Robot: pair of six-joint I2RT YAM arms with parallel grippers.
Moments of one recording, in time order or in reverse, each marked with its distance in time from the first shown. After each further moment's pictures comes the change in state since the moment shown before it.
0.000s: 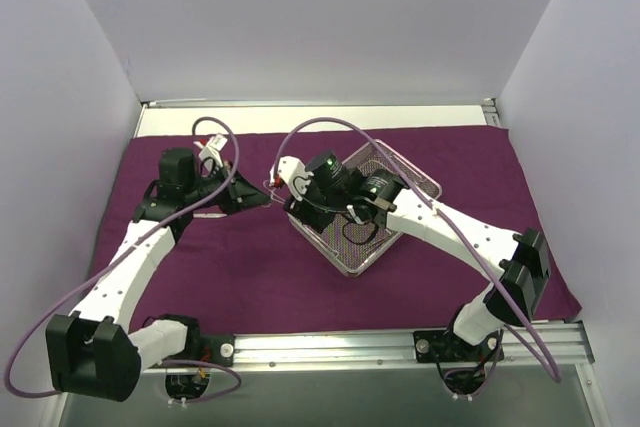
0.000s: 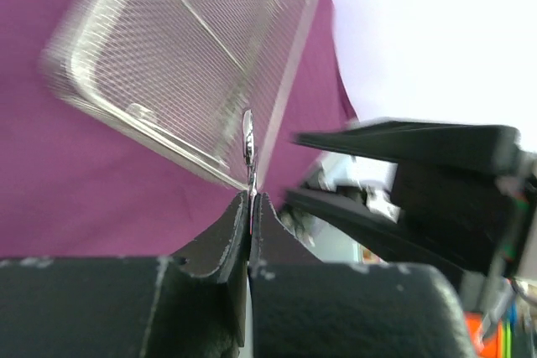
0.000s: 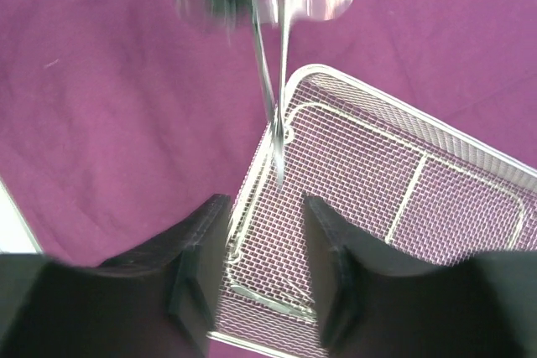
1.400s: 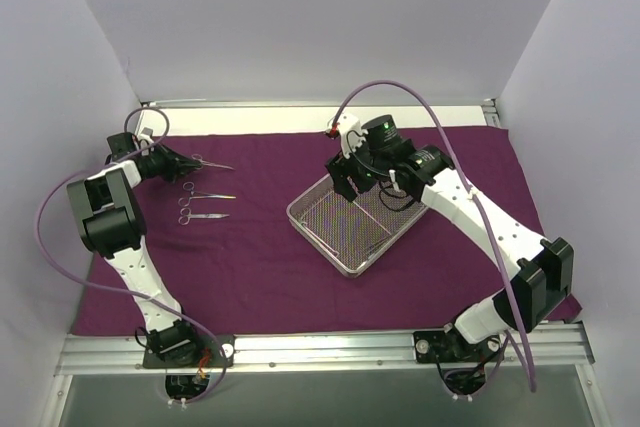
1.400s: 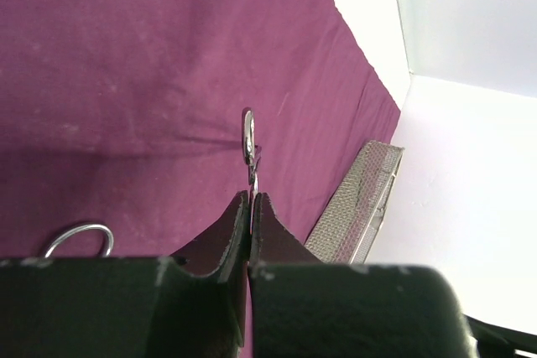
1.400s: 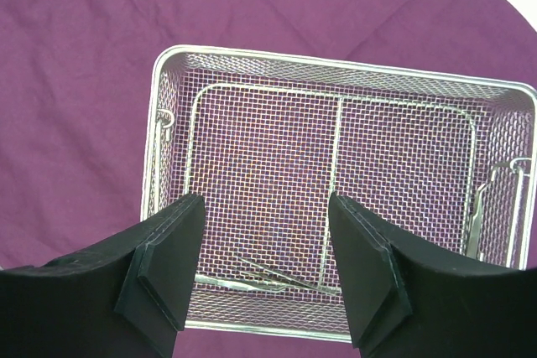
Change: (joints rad) left arm 0.582 0.991 0.488 0.195 0.091 0.059; right arm -0.329 -0.081 -0.034 0.014 -0.115 0.085
